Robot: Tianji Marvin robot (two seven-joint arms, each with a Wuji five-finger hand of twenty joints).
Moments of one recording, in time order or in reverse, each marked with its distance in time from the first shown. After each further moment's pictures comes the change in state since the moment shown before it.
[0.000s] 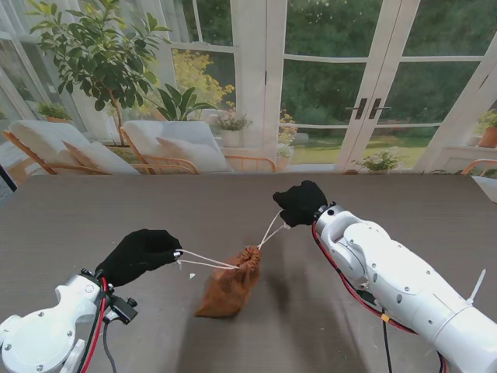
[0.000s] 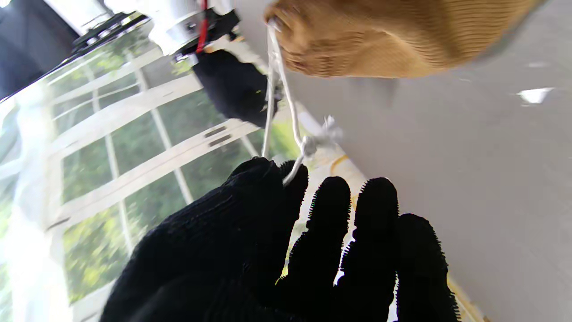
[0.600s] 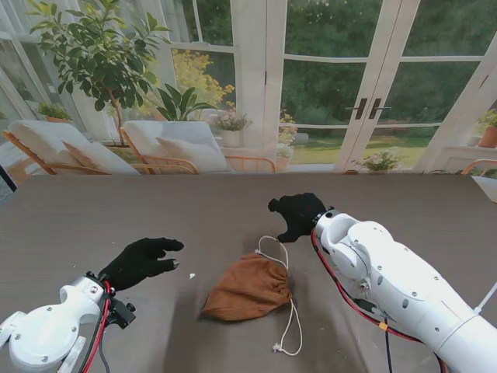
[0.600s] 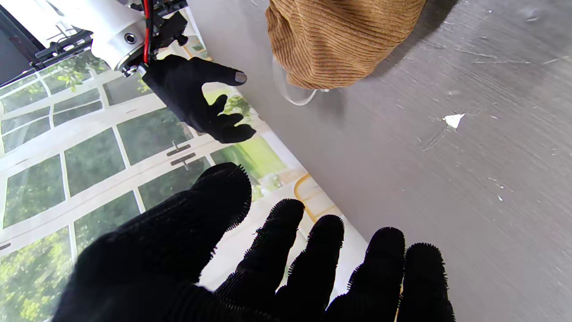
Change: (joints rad) left arm -0.043 0.021 0.017 0.097 0.011 0.022 -0.052; right arm -0.057 0.014 0.079 -0.108 0.025 -0.060 0.259; left_hand -0.234 0.014 0.114 0.063 -0.139 0.009 -0.372 -0.280 -0.232 -0.026 -0.286 -0.637 -0.249 -0.030 -0.574 -0.376 -0.089 -0.071 -0.777 -0.275; right_hand -0.212 -0.256 -0.087 0.171 -0.379 0.143 -0.640 -0.134 -0.715 0.205 -0.429 -0.390 -0.598 0.268 -1.075 -0.456 -0.018 0.156 -0.587 -0.246
